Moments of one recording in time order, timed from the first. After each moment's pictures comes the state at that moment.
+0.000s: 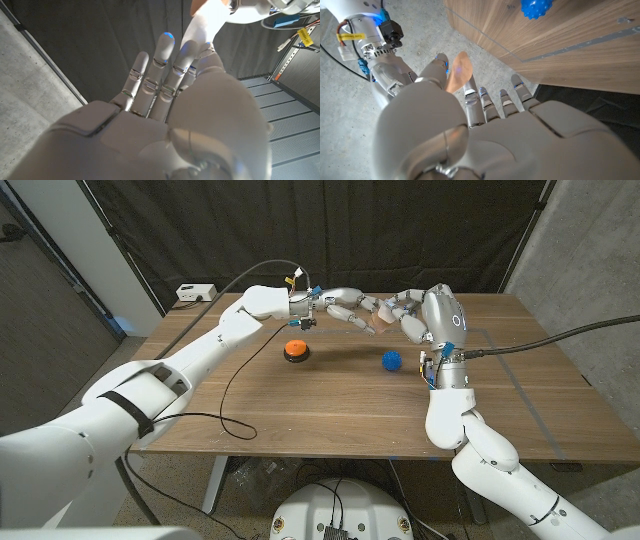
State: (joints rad) left arm 0.25 0.40 0.76 -1.05 -0.20 -0.68 -0.79; left_hand 0.94 0.00 0.42 -0.15 0.19 0.92 -0.05 0.46 0.22 0.29 -0.15 0.26 0.21 0.07 -0.03 0.23 0.20 -0.02 0.06 0.73 0.20; right arm -1.26 -0.63 -0.44 -2.21 -0.76 -0.29 -0.76; right_hand 1.18 0.09 0.10 -0.13 0.28 1.12 -0.09 0.36 0.32 1.15 -0.16 0.87 0.64 1.00 -0.16 0.95 0.84 0.21 -0.04 1.39 0.19
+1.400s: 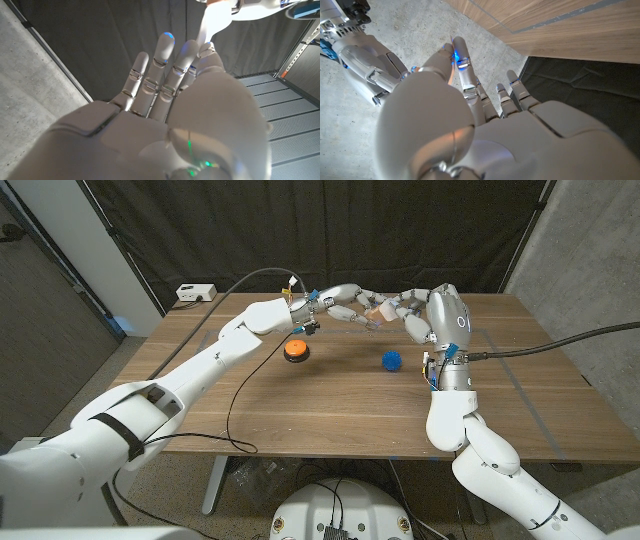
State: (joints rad) left arm 0.36 0.44 0.73 -1.17 -0.12 -0.67 -0.51; left_hand 1.11 -0.02 0.50 -0.18 0.20 1.24 0.09 0.52 0.18 0.53 -0.21 0.29 0.22 0.17 -0.04 0.23 0.19 0.04 0.01 0.77 0.19; right arm -1.28 -0.61 -0.43 -2.21 -0.77 -0.30 -0.78; right_hand 1.18 0.09 0.09 -0.13 0.28 1.13 -0.09 0.35 0.32 1.15 -0.16 0.87 0.65 1.01 -0.16 0.94 0.85 0.20 -0.04 1.39 0.19
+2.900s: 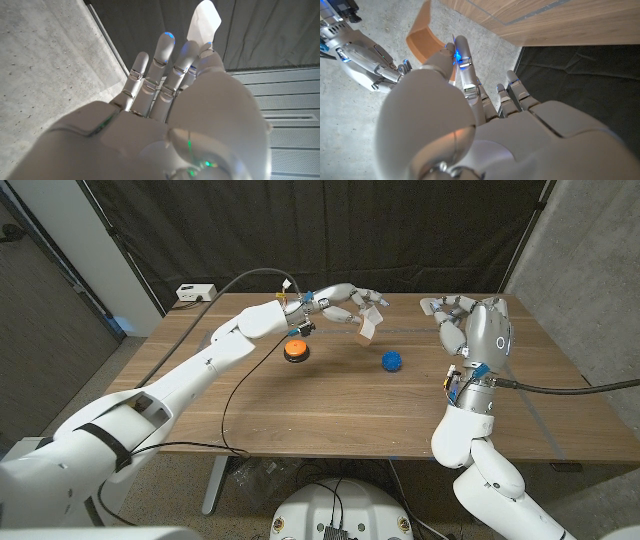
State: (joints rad) left arm 0.39 0.48 0.72 -1.23 0.00 -0.67 -0.37; left_hand 1.12 -0.04 0.54 -0.15 0.21 1.24 0.06 0.46 0.18 0.50 -0.21 0.28 0.24 0.17 -0.04 0.21 0.20 0.04 0.00 0.78 0.19; right arm -1.41 -0.51 -0.37 -2.23 -0.78 -0.37 -0.94; right_hand 1.18 0.09 0.08 -0.13 0.29 1.13 -0.09 0.35 0.33 1.16 -0.16 0.86 0.65 1.01 -0.16 0.93 0.85 0.20 -0.04 1.39 0.19
